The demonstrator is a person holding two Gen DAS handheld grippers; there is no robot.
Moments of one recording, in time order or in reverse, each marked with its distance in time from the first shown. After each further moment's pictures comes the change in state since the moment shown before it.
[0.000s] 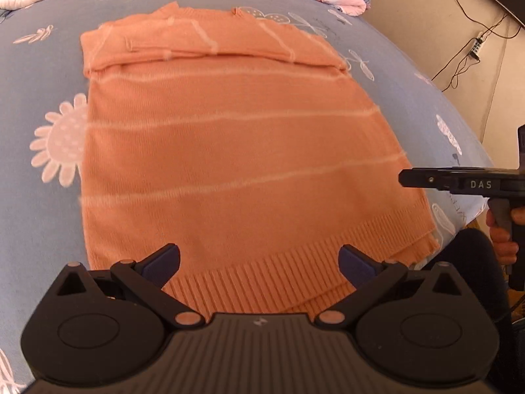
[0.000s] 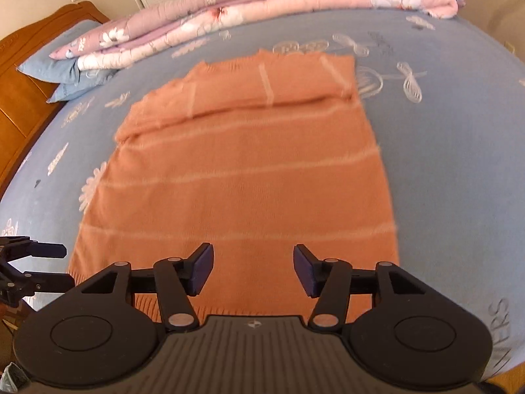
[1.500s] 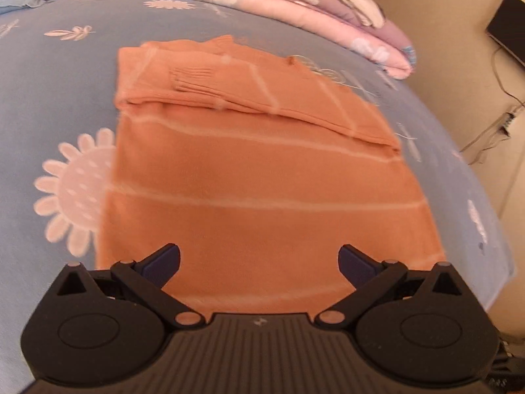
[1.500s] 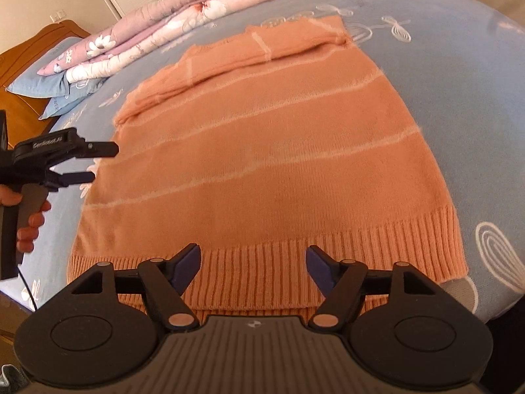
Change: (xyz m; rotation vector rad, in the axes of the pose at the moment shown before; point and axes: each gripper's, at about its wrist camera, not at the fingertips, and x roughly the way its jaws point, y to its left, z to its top) left arm 0.024 0.027 0.051 -0.142 -0.167 -0.024; right arm 0.003 0.026 -0.056 0.081 -0.108 -0.014
